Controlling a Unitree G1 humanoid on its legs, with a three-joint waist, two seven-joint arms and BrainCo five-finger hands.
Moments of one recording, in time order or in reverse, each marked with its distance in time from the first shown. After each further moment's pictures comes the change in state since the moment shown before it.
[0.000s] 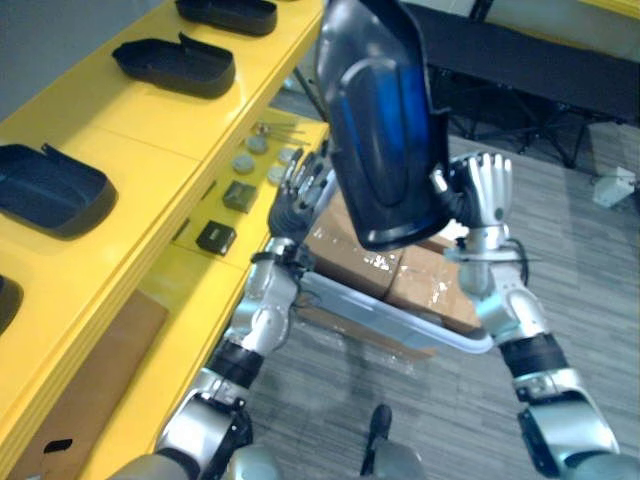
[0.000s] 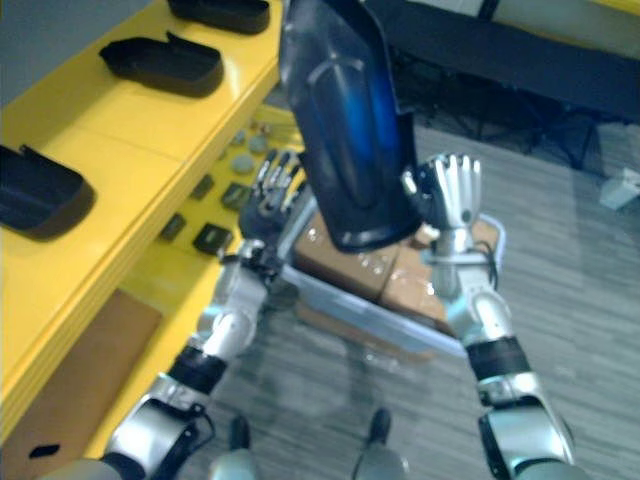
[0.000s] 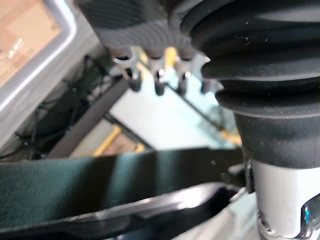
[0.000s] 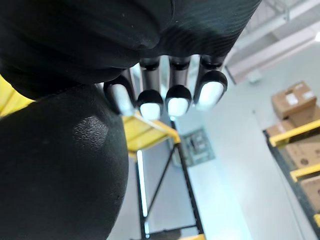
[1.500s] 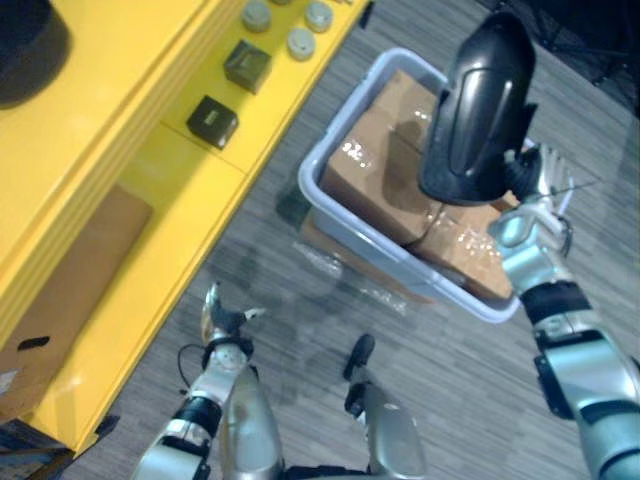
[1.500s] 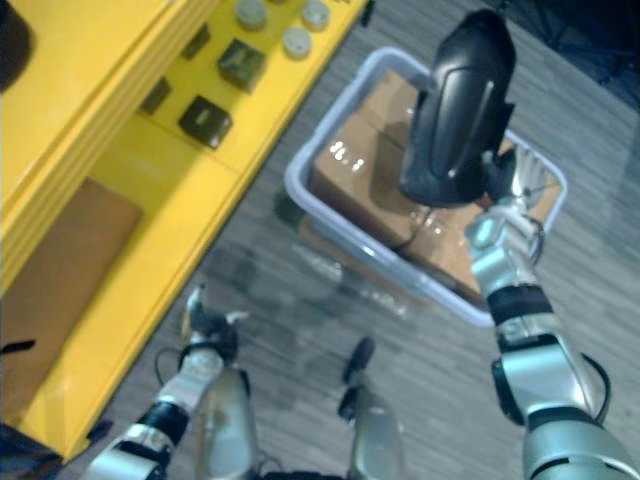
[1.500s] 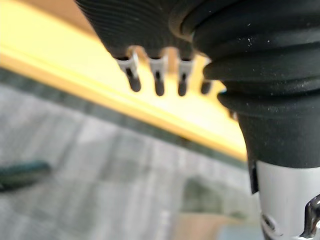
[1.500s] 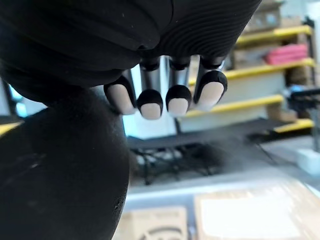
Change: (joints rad) left arm 0.149 0.120 0.130 0.522 0.714 0.060 0.451; right arm -0.306 -0.121 0.050 0.327 0.418 0.383 0.123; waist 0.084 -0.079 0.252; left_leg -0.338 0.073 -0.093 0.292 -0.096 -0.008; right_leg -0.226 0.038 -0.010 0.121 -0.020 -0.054
